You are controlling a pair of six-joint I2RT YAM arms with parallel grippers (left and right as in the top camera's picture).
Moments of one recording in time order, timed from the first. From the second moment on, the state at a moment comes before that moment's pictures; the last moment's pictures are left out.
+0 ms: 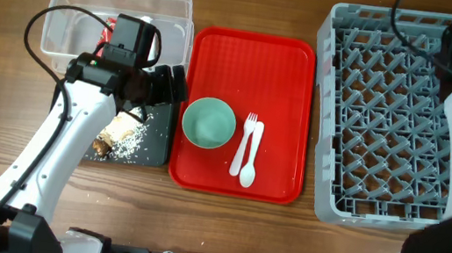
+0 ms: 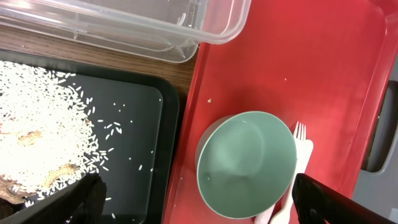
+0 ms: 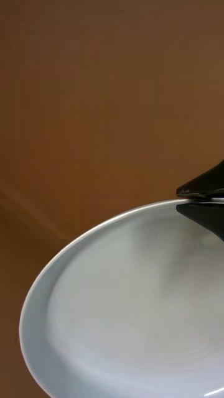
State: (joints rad) left arm -0.20 1.49 1.18 -0.85 0.15 -0.47; right arm -0.14 1.70 1.56 -0.12 0.84 -0.60
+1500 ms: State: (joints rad) left arm -0.02 1.49 1.18 -1.02 0.03 -0.64; right arm 0.33 1.74 1.41 -0.86 -0.36 0.07
